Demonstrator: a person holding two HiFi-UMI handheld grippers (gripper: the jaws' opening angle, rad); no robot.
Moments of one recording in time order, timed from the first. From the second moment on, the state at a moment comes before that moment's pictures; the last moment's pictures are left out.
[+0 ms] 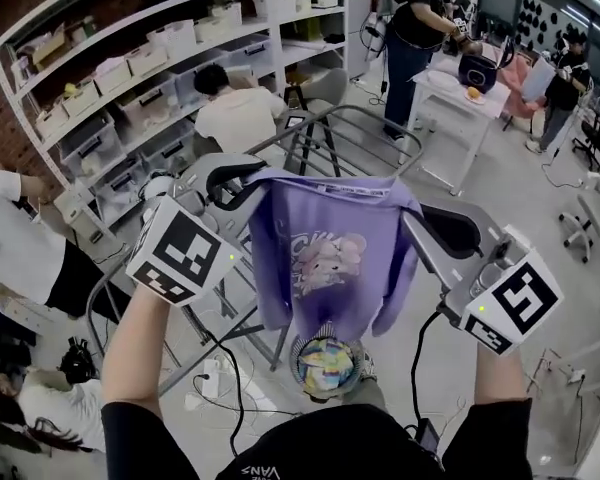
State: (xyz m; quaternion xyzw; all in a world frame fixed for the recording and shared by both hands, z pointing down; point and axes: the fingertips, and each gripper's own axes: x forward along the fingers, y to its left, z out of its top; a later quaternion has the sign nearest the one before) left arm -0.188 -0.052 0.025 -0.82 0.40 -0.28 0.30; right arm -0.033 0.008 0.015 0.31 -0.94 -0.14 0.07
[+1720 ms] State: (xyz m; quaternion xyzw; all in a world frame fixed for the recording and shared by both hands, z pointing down) left arm -0.256 -0.367 -0.002 -0.62 0.57 -0.47 0.28; right arm -0.102 -0.278 -0.005 0.13 -0.99 -0.05 0.03
